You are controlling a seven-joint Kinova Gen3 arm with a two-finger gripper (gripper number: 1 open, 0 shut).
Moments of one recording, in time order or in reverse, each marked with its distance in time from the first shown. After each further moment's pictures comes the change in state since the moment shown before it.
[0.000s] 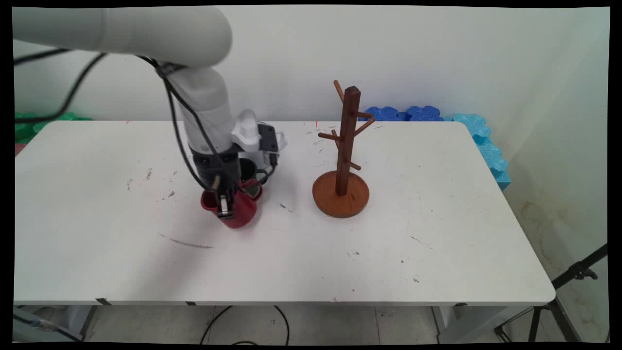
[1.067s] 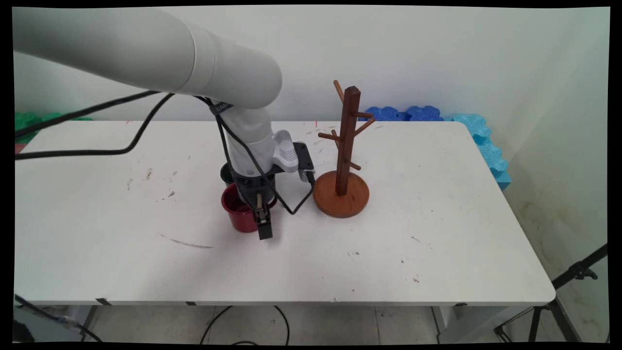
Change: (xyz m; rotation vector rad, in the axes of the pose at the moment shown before) arm 0.059 0.016 0.042 0.060 0.032 -0.058
